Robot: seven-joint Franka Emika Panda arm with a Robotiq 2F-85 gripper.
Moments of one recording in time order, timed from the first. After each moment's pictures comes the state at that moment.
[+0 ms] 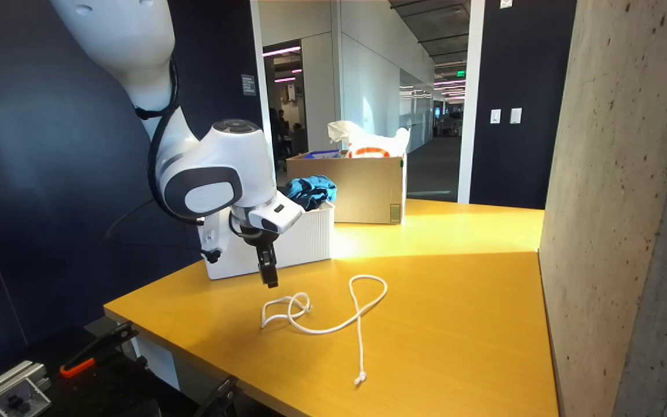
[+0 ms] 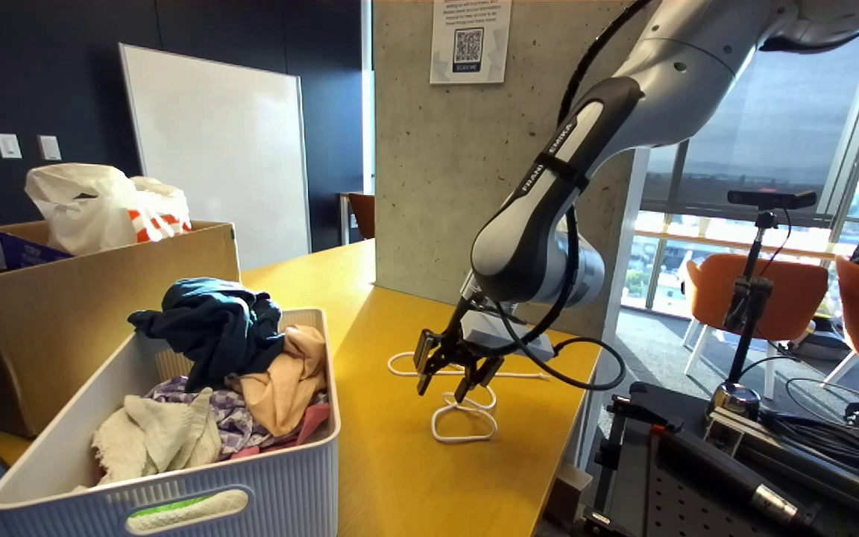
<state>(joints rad) -0.26 0.58 0.33 -2.22 0.44 3.09 0.29</state>
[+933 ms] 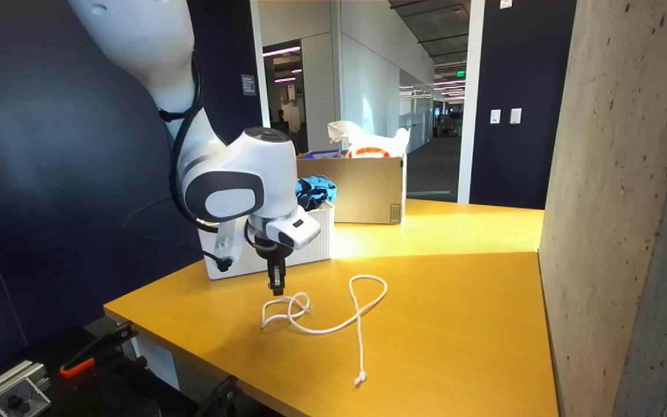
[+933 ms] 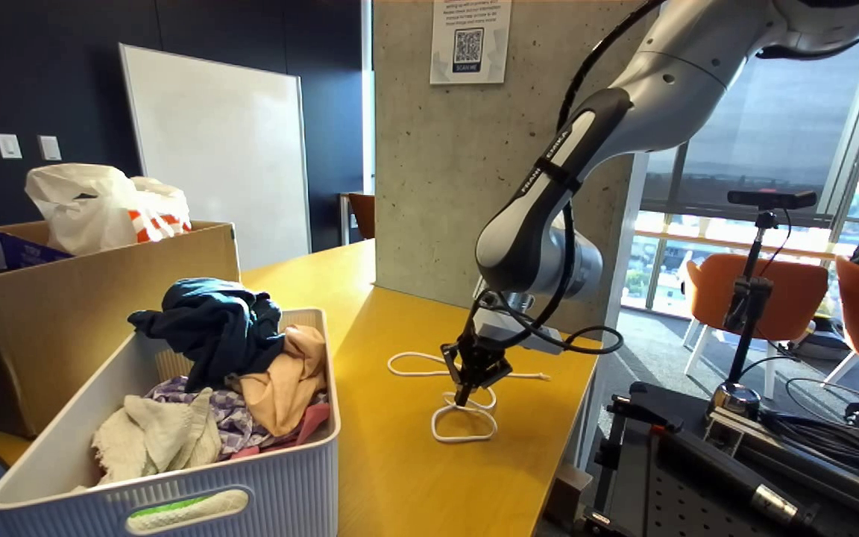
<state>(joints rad) -0.29 0.60 0.28 -2.18 0.46 2.93 0.29</state>
